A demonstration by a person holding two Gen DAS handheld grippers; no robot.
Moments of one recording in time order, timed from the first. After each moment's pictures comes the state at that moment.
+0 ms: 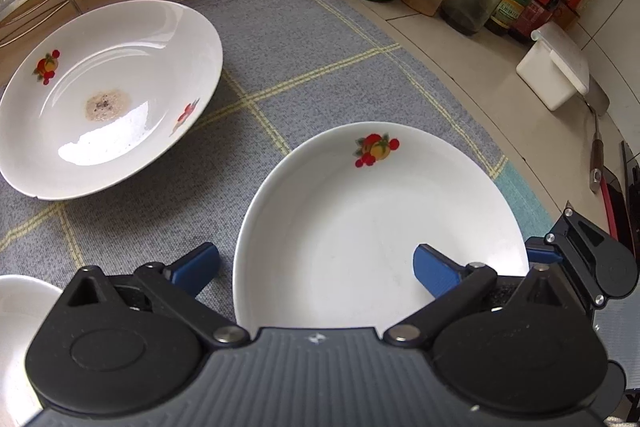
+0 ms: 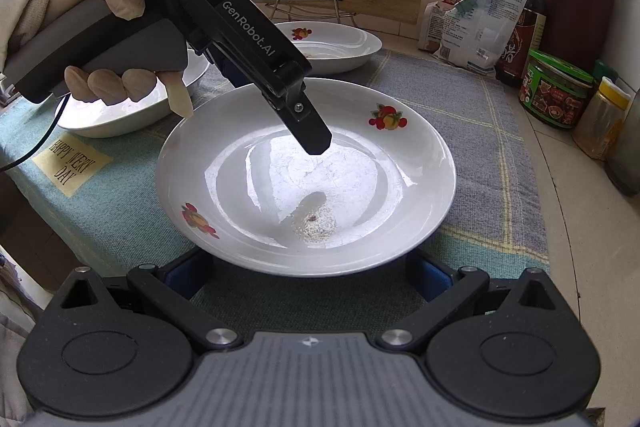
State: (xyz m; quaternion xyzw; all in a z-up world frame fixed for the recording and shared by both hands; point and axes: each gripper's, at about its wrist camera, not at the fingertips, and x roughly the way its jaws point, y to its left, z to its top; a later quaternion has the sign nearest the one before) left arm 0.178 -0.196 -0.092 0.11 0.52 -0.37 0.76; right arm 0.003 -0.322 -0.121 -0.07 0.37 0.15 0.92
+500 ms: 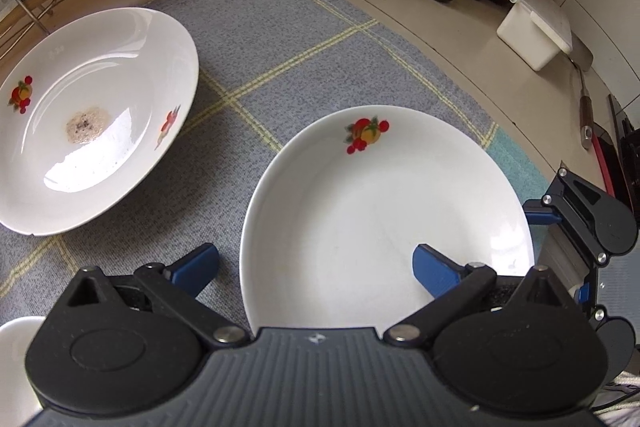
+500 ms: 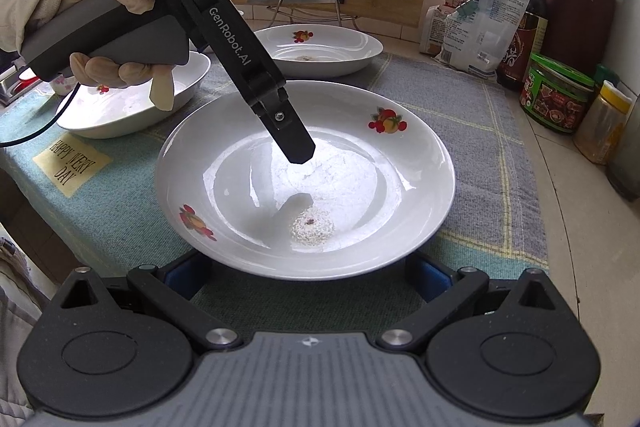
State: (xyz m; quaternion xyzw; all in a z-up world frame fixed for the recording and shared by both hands) left arm 0.186 -0.203 -0.091 0.16 0.53 -0.41 0.73; right arm 0.004 -0.321 -0.121 -0.07 0.36 0.15 0.92
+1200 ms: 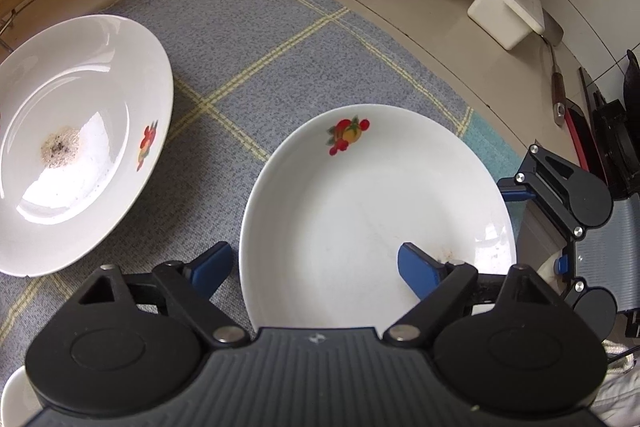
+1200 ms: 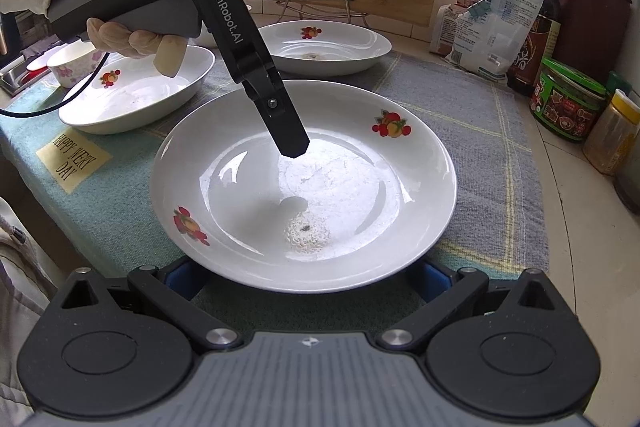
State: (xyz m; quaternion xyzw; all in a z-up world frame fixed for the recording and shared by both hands) left arm 0.199 -0.207 -0.090 0.18 0.55 -0.46 0.68; right arm 0.012 -0.322 -0.119 -0.08 0.37 0.17 0.91
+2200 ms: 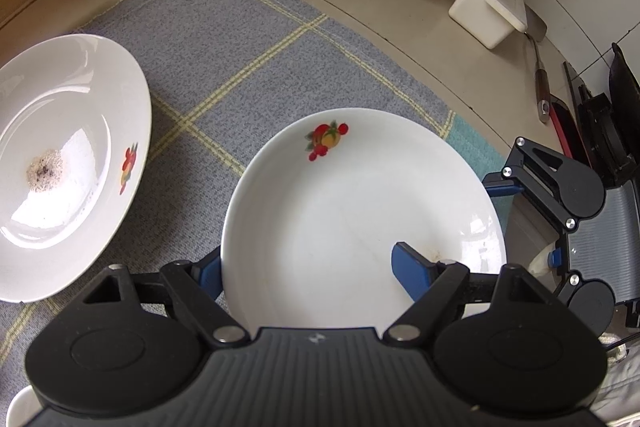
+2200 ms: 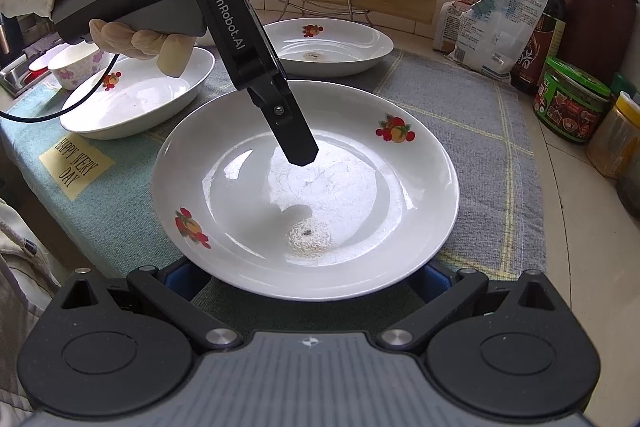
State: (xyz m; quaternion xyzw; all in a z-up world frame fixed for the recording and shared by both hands) left arm 0.200 -0.216 -0.087 0.18 0.54 -0.48 0.67; right arm 0.020 -0.323 -0.112 -0.08 0.38 0.17 0.90
